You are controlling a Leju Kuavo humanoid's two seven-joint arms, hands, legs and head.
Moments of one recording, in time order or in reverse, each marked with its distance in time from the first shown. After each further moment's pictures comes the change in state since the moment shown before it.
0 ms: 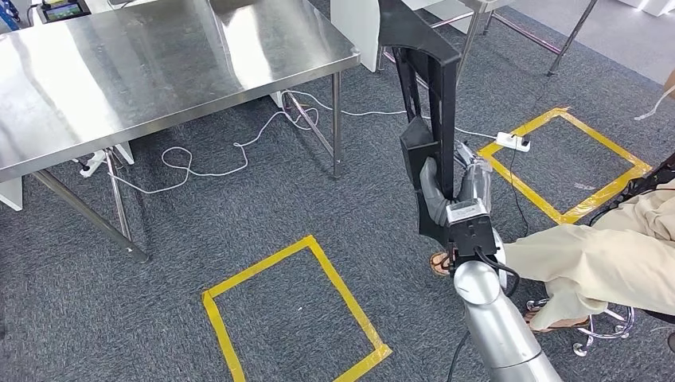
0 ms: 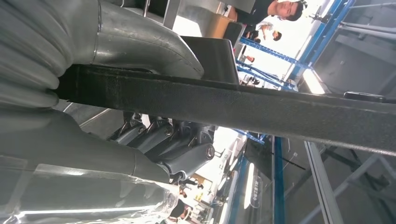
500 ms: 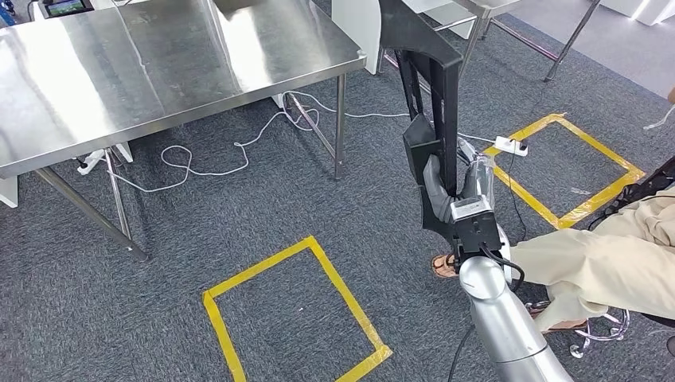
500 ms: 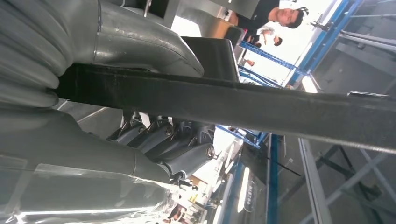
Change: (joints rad) left arm 0.001 -0.010 0.015 0.000 0.000 0.005 -0.014; right arm -0.020 -0.034 0.009 0.027 -0.024 0.008 -0.014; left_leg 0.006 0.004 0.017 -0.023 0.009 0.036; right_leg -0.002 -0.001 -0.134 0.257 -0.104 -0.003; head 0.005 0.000
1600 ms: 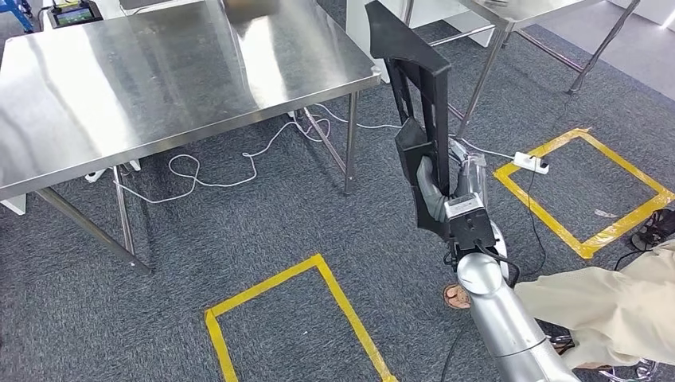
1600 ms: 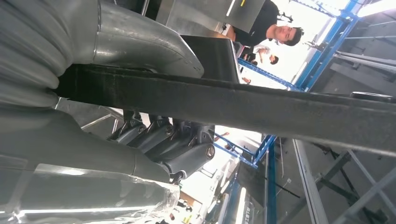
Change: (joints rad) left arm 0.005 -0.021 0.015 0.002 0.002 0.017 0.013; right arm -0.034 -0.022 0.036 0.057 -0.035 0.015 -0.026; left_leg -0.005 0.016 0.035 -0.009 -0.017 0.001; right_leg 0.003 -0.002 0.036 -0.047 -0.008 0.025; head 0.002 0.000
